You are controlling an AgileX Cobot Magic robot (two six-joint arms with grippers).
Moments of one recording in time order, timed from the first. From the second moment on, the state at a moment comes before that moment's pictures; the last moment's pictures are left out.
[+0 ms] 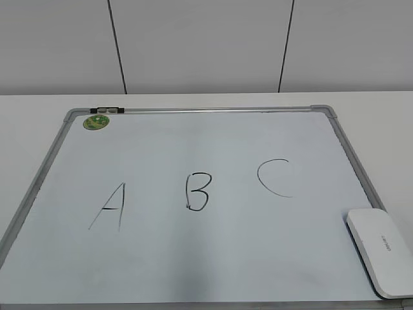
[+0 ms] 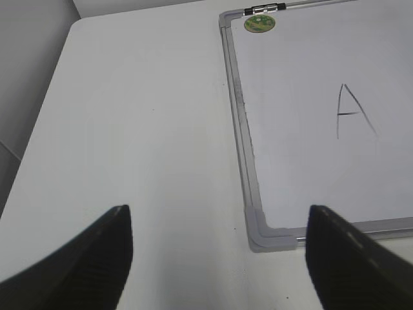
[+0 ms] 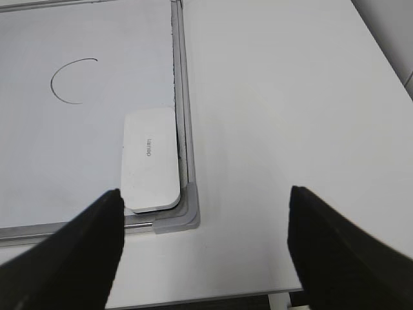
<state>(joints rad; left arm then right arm) 0.00 0.01 -0.51 0.02 1.10 0.07 -0.04 -0.02 -0.49 -0.03 1.14 0.03</state>
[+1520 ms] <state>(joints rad) 0.00 0.97 -0.81 -0.11 0.90 0.07 -0.04 -0.02 -0.49 -0.03 1.14 0.03</state>
